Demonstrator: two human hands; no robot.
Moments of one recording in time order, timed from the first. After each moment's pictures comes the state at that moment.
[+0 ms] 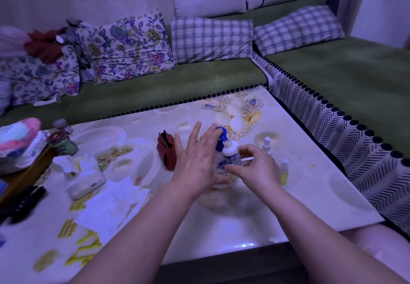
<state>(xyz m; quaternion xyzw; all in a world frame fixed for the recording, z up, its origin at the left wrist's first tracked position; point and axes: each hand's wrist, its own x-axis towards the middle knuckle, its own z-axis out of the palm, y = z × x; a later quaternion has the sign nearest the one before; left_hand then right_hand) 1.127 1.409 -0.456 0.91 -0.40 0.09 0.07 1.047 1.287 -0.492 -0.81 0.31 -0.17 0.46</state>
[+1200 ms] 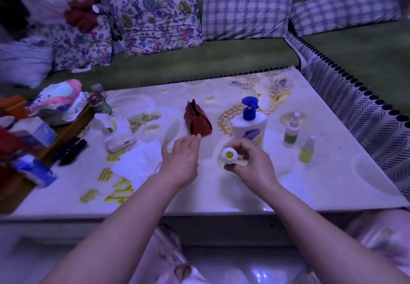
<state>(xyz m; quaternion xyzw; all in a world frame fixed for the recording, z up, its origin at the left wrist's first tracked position) 1.119 1.513 -0.497 0.96 -0.26 -0.04 -0.01 1.029 1.354 -0.521 -0.83 0.12 -0.17 0.52</state>
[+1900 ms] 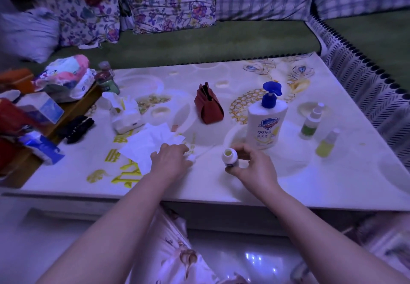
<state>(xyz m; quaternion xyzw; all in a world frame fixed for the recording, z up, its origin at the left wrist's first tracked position) 1.147 1.563 -0.549 0.99 -0.12 -0.09 0.07 1.037 1.380 -0.555 -0.84 0.15 -0.12 0.50</state>
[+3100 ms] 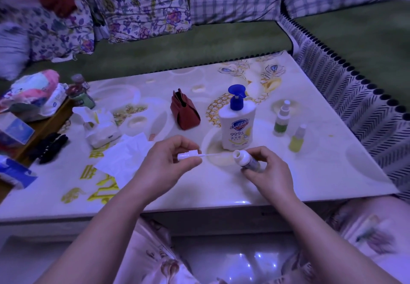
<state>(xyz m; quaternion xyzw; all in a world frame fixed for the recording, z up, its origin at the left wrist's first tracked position) 1.079 1.522 -0.470 0.83 -0.21 -0.15 0.49 0.993 1.319 -0.556 -0.82 0.26 -0.15 0.48</state>
